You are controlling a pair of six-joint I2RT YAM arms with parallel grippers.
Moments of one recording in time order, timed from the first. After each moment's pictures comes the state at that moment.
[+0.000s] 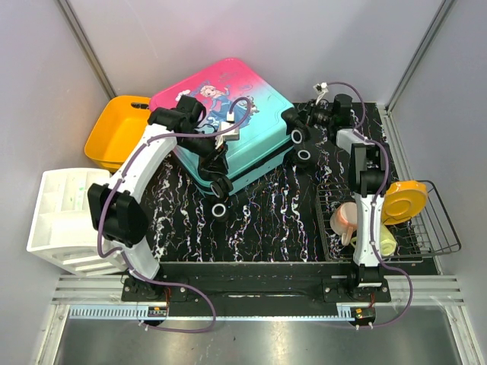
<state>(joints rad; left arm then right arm) -0.34 1.76 1.73 -1.22 0.82 0.92 0.02 2.47 1.84 0.44 -1.05 0.40</state>
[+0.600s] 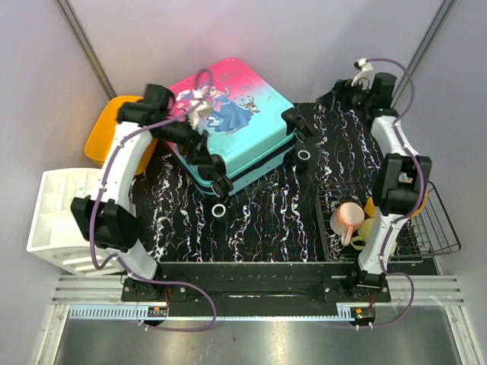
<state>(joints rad) -0.23 1.69 1.80 -1.29 0.89 0.66 -0.08 2.11 1.74 0.07 -0.79 0.14</state>
